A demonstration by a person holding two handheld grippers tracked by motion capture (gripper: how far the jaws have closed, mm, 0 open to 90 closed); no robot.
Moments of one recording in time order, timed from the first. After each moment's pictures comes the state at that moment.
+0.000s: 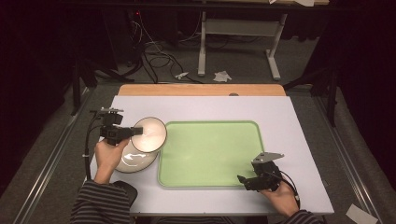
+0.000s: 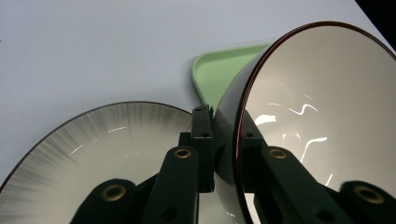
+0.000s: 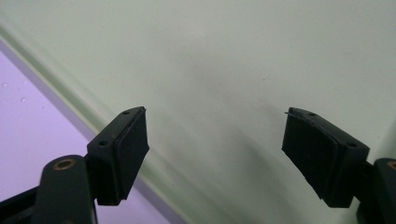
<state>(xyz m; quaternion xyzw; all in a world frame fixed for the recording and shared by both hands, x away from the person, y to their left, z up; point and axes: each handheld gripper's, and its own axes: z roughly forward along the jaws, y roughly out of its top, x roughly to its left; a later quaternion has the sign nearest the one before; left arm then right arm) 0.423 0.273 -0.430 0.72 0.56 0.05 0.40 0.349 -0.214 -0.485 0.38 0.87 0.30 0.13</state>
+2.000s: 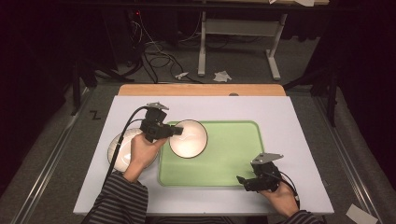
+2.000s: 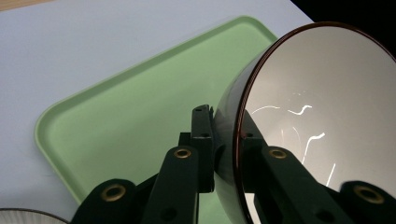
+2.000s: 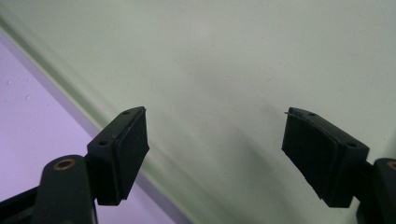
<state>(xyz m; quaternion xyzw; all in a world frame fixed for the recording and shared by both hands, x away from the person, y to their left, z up) 0.431 0.154 -0.398 0.80 0.43 0.02 0.42 0.347 -0.213 -0.486 0.37 0.87 0.30 0.12</state>
